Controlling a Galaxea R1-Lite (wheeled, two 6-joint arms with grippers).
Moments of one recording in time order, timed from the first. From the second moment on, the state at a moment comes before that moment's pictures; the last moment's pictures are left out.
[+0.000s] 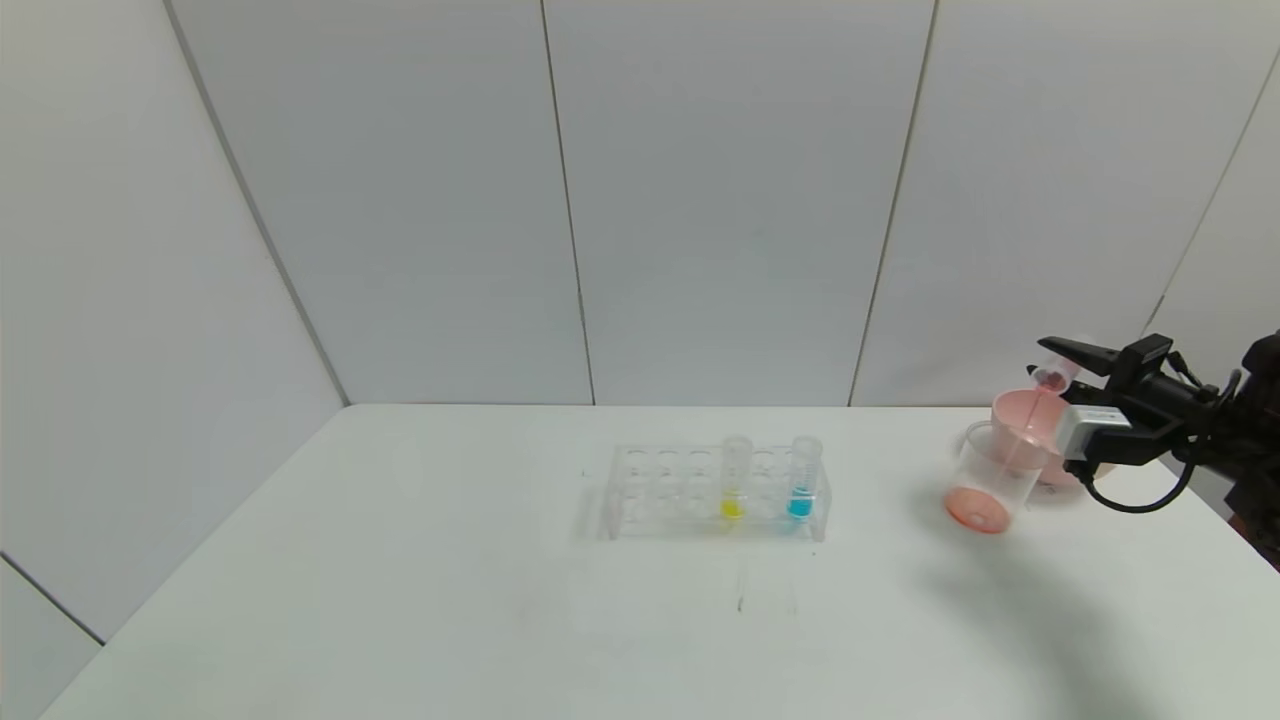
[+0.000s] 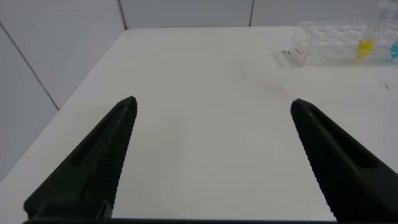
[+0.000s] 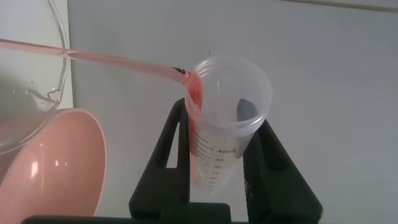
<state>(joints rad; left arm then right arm) 0.00 0.00 0.00 0.00 0.00 0.00 -0.27 2.06 -0.87 -1.21 0.69 -1.65</state>
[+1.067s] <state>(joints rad) 0.00 0.00 0.00 0.00 0.00 0.00 -0.25 2.04 -0.88 -1.21 0.68 -1.66</state>
